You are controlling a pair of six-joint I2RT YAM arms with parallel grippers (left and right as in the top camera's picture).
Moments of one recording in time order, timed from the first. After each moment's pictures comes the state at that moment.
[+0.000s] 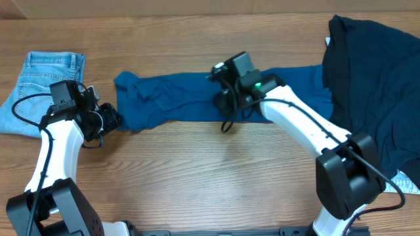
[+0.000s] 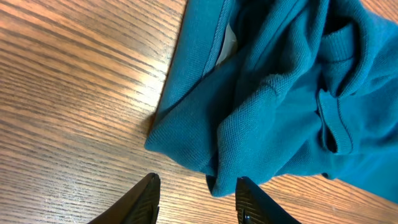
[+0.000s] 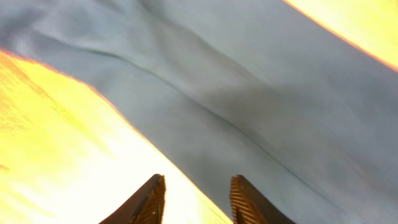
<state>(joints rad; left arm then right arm) 0.32 1.57 1.00 -0.64 0.29 -0.20 0.53 1.88 1.42 -0.63 -0.21 -0.10</state>
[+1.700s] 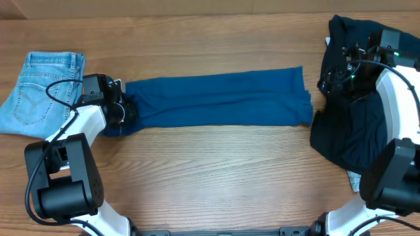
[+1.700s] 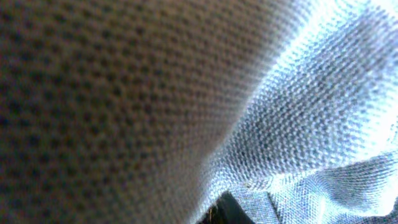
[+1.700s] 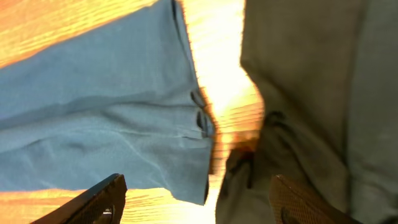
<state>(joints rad) 0.19 1.85 1.02 -0.38 0.27 -0.14 -0.24 1.85 1.56 -1.04 -0.27 -0.01</state>
